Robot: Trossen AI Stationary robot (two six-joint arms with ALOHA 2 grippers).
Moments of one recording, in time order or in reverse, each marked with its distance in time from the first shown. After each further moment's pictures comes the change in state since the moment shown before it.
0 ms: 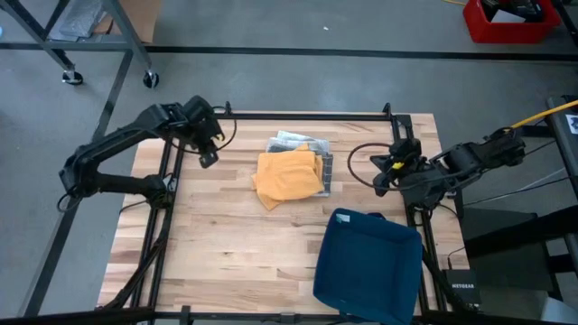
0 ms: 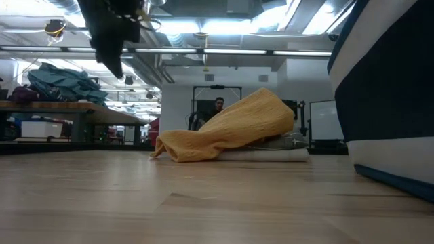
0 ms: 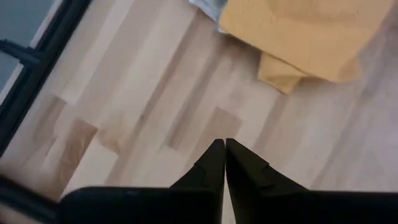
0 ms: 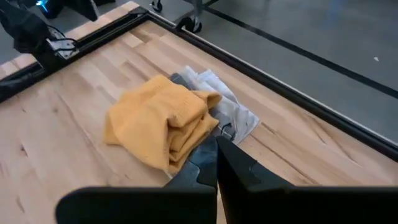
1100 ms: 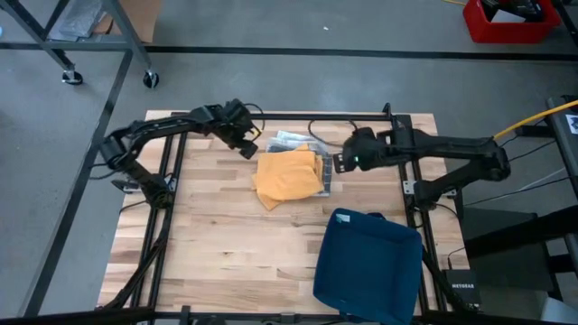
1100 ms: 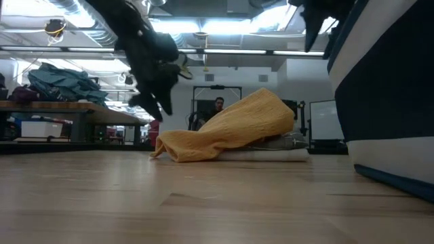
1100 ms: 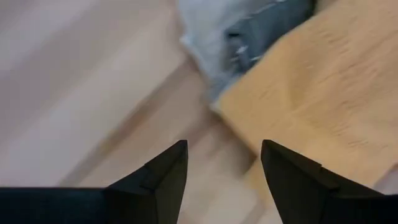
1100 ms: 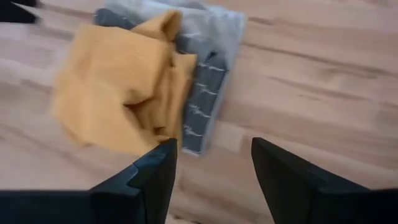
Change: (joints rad) left arm 0.000 0.417 -0.037 0.466 0.125 -0.375; right arm -0.512 0.270 0.000 0.100 -0.525 0.172
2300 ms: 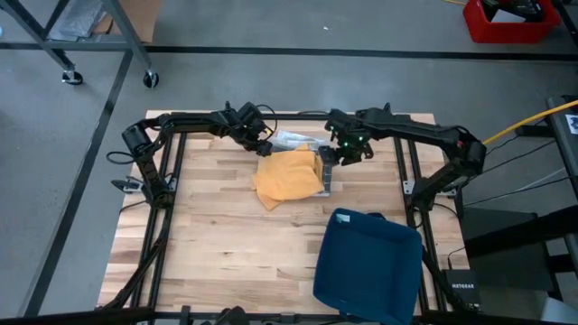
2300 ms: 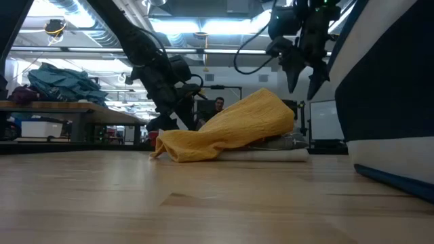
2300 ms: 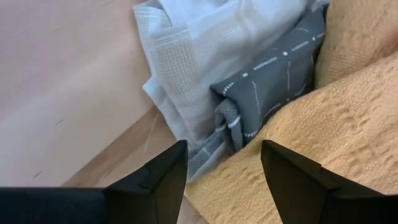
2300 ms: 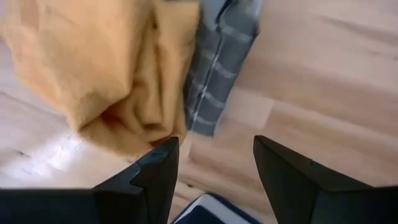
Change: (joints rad) left arm -0.001 0.235 0.000 0.330 0.153 -0.166; right arm -0.373 0.227 -0.068 0.163 -0.568 -0.301
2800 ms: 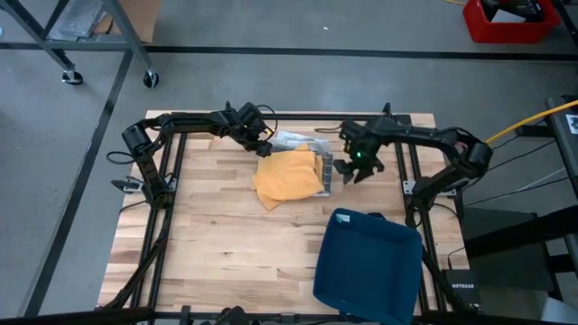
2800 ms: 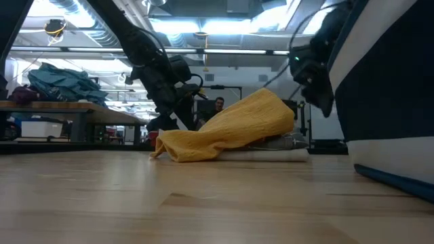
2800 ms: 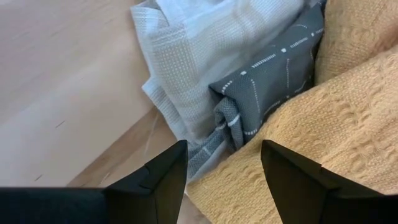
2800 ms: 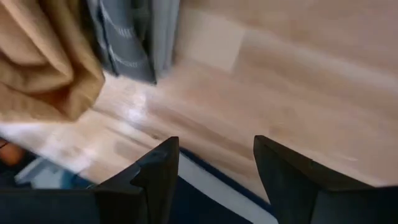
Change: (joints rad) left arm 0.000 0.000 0.000 -0.004 -0.001 0.029; right arm -0.142 -0.040 -0.308 0.063 -0.276 -0.191
